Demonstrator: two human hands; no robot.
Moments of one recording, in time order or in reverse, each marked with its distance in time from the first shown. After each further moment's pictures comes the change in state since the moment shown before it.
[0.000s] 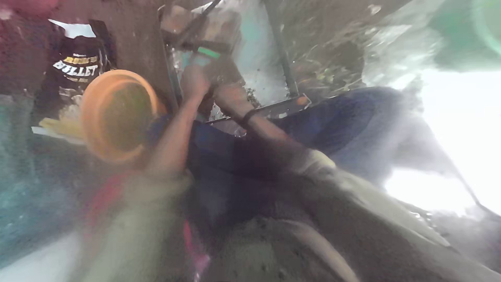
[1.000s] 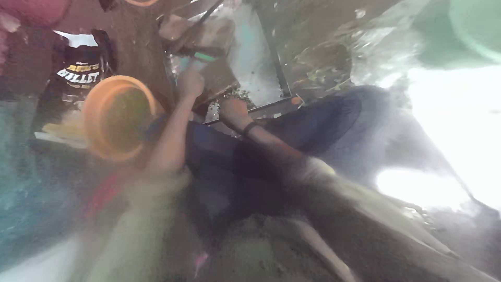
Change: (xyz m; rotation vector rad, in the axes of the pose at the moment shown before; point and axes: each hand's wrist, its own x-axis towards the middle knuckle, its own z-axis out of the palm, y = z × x) left_hand -0.002 -0.002 -0.010 -0.086 -0.075 0.024; right_hand -0.029 0.020 0.025 -0.011 -0.043 0.062
